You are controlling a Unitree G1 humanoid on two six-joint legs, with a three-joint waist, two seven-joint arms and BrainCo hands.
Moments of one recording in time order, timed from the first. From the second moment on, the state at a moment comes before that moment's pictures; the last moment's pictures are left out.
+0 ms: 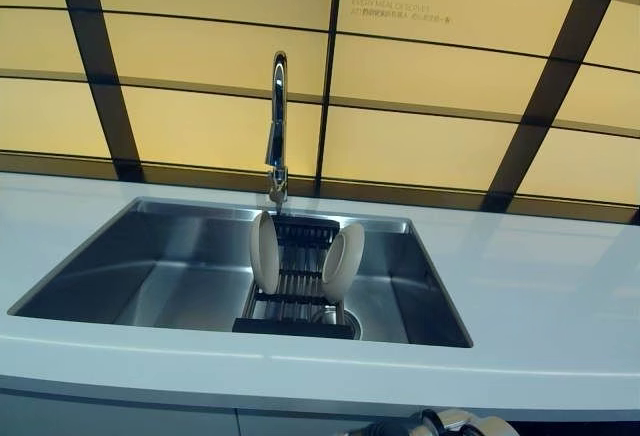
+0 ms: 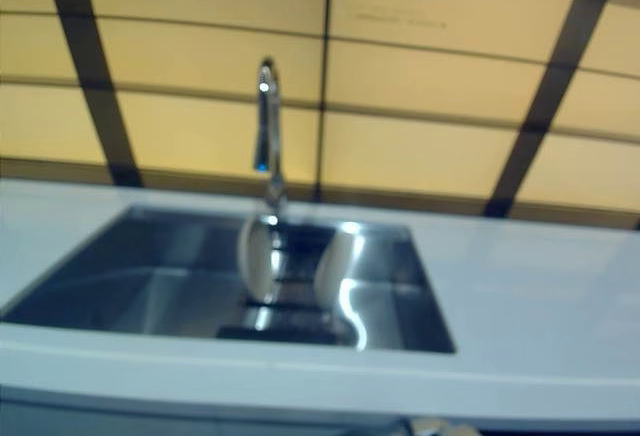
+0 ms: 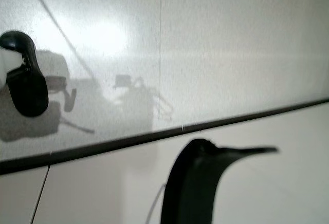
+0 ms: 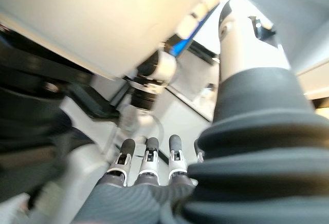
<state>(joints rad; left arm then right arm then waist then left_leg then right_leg) 0.05 0.35 -0.26 1.18 -0.13 0.07 -0.13 -0.14 -0.45 0.52 0.12 0.60 0.66 1.28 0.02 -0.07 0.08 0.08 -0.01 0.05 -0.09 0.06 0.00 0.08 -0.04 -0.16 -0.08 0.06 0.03</state>
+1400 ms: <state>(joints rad) 0.02 0.32 -0.25 1.24 -0.13 0.06 -0.12 -0.52 -0.60 0.46 -0.29 1.29 0.65 0.42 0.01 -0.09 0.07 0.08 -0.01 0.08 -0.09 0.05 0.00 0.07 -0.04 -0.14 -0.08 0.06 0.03</state>
